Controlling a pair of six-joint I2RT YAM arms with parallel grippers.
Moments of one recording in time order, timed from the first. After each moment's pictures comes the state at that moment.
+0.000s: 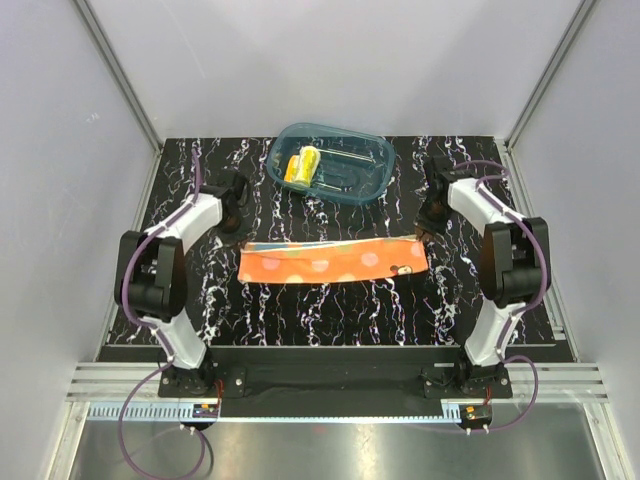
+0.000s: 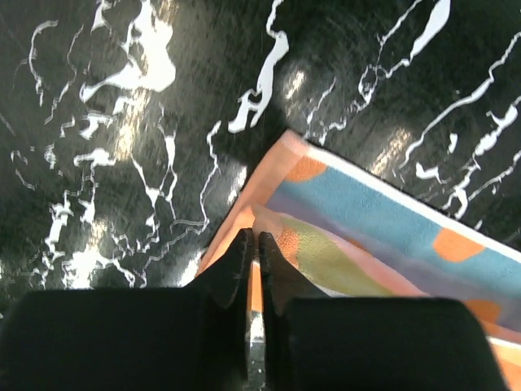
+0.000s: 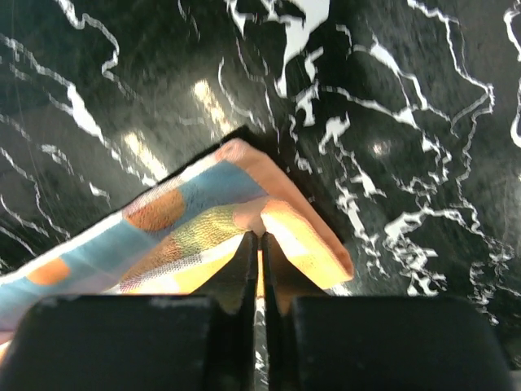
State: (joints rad) left arm -0.19 1.73 1.23 -0.79 -0.15 -0.68; right arm 0.15 1.85 1.38 -0.83 0.06 0.67
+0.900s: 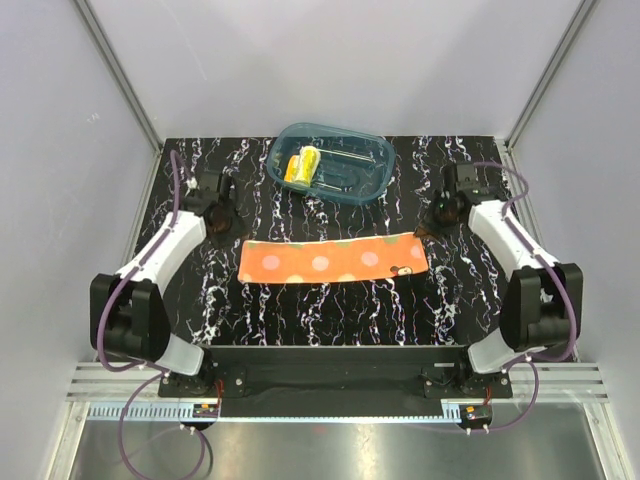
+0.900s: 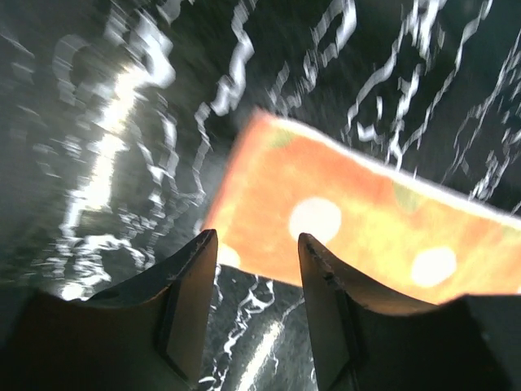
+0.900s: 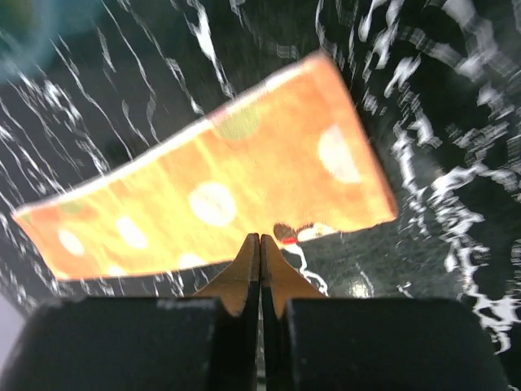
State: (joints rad) left arm -0.18 1.47 1.15 -0.75 -0.13 -0.63; right arm 0.12 1.54 1.22 -0.72 -0.12 0.65
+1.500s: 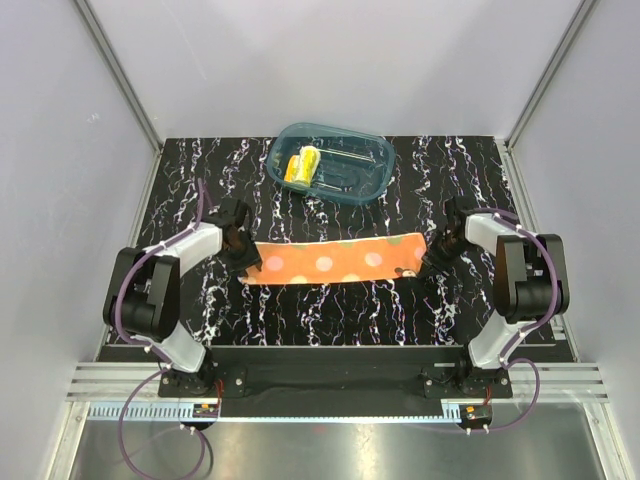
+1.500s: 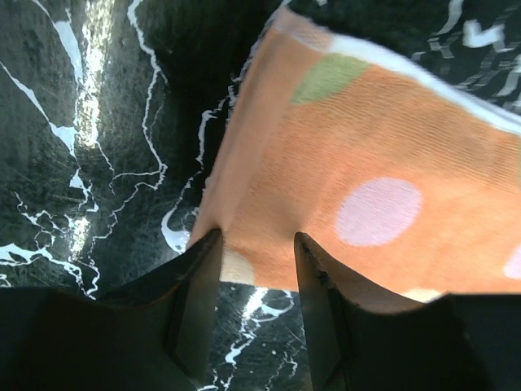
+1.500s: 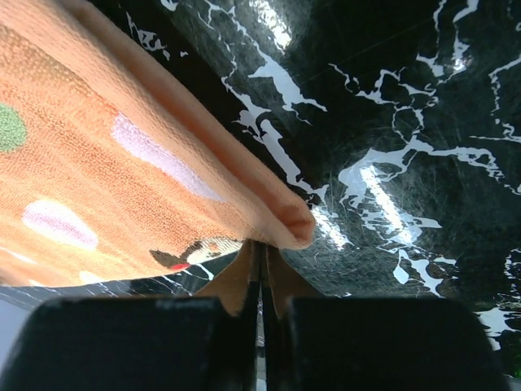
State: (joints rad) left arm -0.23 1.60 0.93 -0.59 0.02 -0.65; right arm 0.03 1.73 0.98 -0.67 -0.25 0.65
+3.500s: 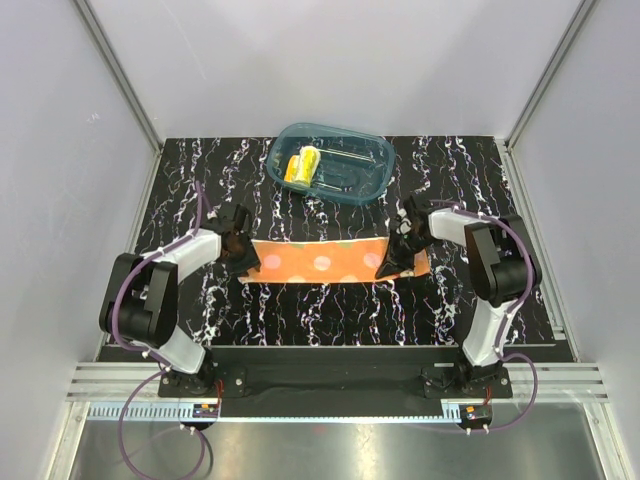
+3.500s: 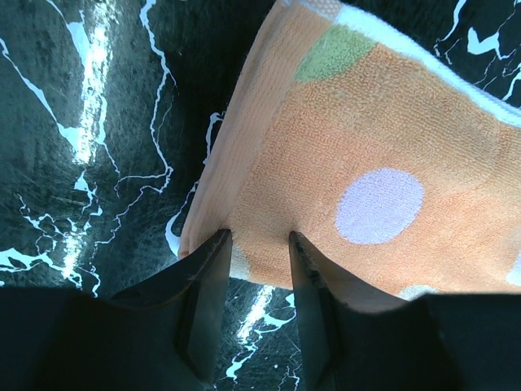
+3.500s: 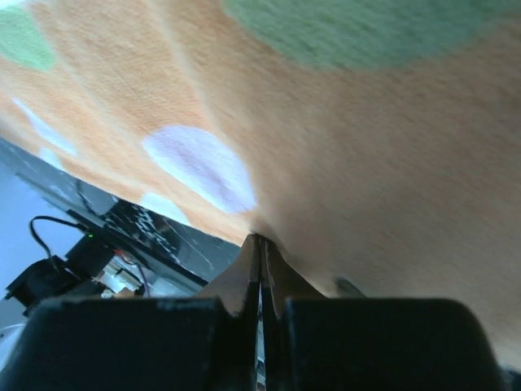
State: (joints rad) left arm -0.23 1.57 0.86 -0.51 -0.01 -0.67; right arm 0.27 1.91 1.09 -0.56 -0.57 0.54
